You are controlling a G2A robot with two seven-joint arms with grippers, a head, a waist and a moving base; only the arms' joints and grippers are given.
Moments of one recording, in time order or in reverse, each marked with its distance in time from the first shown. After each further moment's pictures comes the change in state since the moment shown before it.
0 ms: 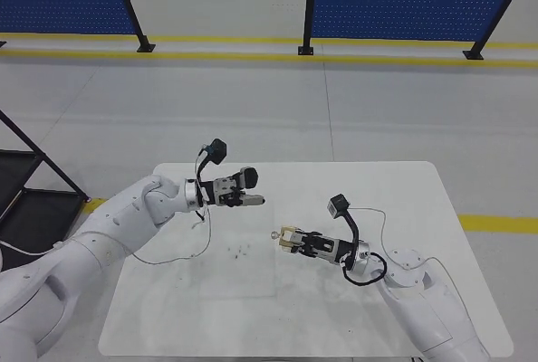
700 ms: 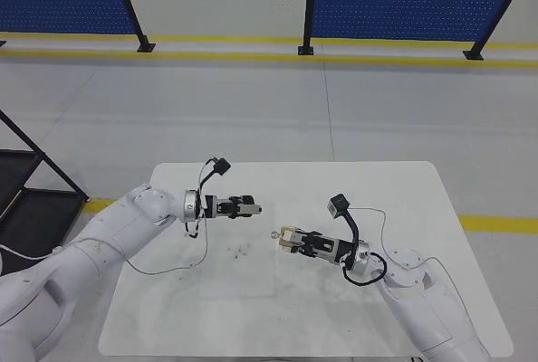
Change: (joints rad) left arm 0.037 0.012 -0.001 0.013 -0.735 0.252 -0.788; right arm 0.000 0.000 0.000 0.000 0.000 0.000 0.000
